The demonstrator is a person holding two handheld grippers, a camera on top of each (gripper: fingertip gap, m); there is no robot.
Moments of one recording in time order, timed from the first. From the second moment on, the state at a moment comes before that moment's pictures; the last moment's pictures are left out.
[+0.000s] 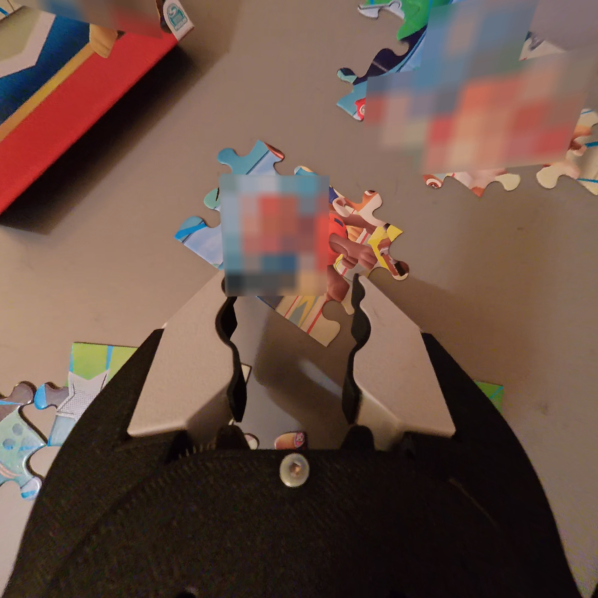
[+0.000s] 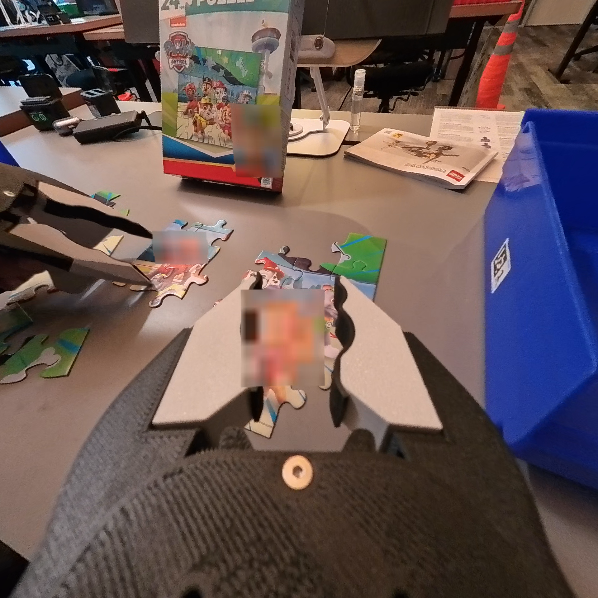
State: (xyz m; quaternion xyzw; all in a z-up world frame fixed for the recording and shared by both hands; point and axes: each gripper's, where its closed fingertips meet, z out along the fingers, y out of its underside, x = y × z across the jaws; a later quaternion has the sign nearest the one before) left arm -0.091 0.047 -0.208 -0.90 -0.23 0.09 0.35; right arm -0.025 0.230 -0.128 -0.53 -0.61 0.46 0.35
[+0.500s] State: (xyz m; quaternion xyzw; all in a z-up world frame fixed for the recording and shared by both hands) left arm -0.089 0.049 -0.210 -0.90 -0.24 0.07 0.36; right arm -0.027 0.229 -0.131 -0.53 -0.61 0.47 0.35
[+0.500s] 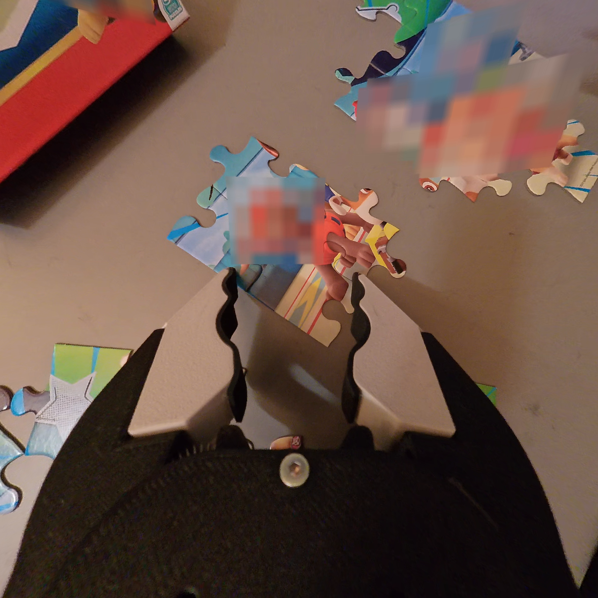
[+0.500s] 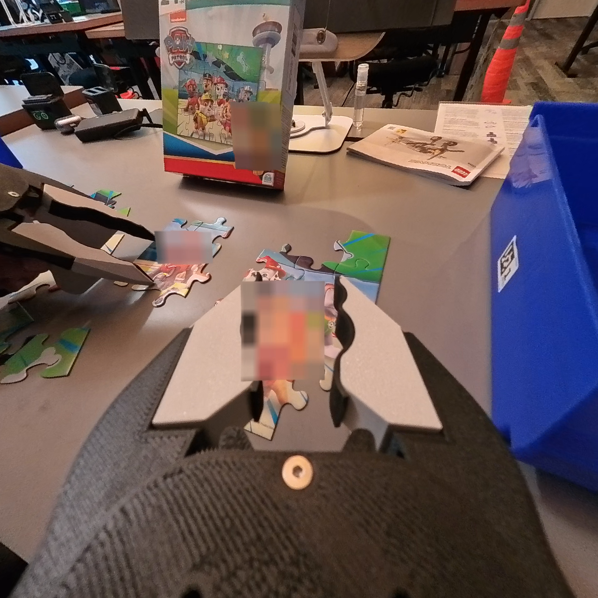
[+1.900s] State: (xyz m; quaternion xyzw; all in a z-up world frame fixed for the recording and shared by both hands) left arm -0.108 0.089 -0.209 -0.89 -0.23 0.06 0.38; right arm -0.023 0.236 -0.138 -0.54 -0.61 0.47 0.34
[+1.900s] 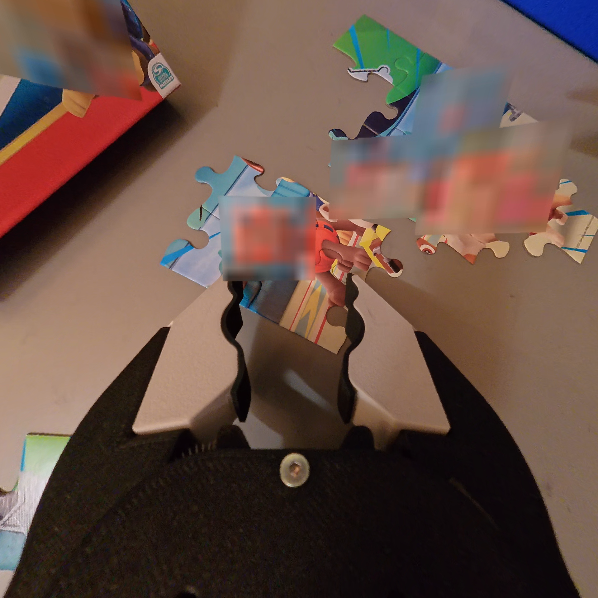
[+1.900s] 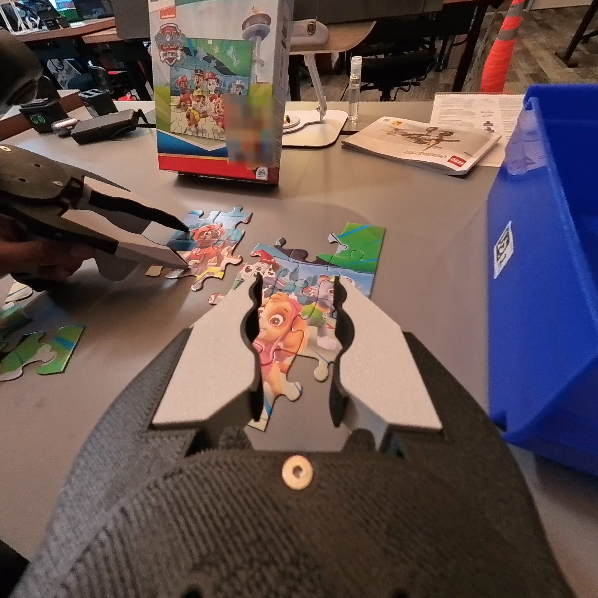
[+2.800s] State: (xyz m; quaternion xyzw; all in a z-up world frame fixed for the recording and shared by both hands) left arm -0.111 0.093 -0.209 -0.89 -0.23 0.06 0.38; right arm -0.026 0.217 -0.167 -0.54 -0.66 0.43 0.29
